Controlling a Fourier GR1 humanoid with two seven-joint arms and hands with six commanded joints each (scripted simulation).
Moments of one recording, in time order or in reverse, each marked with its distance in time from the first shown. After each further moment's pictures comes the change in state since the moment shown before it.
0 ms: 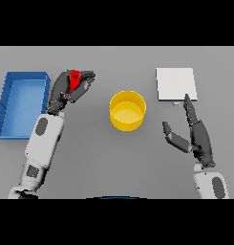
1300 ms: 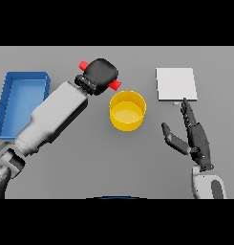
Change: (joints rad) left arm -0.439 0.194 -0.656 0.155 -0.799 -0.352 0.155; right arm 0.029 0.033 0.002 -0.018 -0.043 0.019 0.062
